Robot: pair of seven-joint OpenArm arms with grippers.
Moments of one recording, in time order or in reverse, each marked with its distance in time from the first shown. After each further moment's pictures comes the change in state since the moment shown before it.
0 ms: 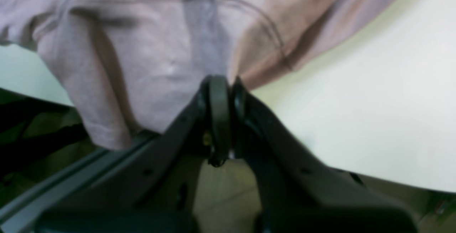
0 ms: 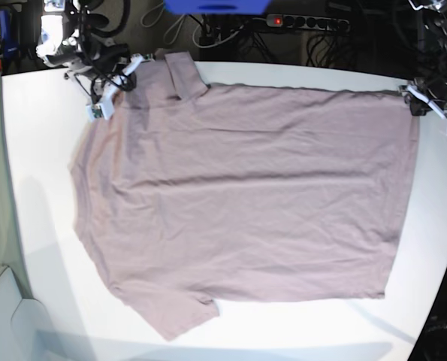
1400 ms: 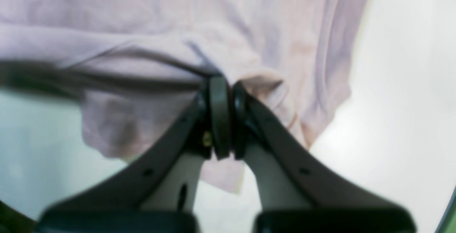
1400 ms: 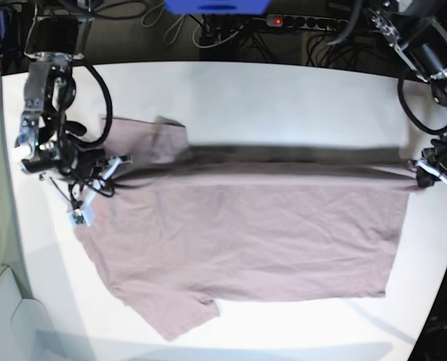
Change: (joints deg) left arm -24.6 -0.2 -1.7 -7.0 0.9 0.0 9.6; right arm 31.2 5.4 -0.7 -8.7 -1.0 0.0 -12.7
